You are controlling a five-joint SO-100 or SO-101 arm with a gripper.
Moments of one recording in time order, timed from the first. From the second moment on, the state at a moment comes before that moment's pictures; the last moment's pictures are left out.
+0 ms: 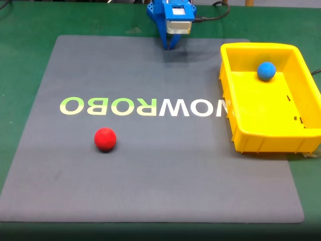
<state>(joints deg) 3.0 189.8 175.9 78.5 -92.5</state>
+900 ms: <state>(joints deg) 18.6 170.9 154.1 59.2 -98.2</state>
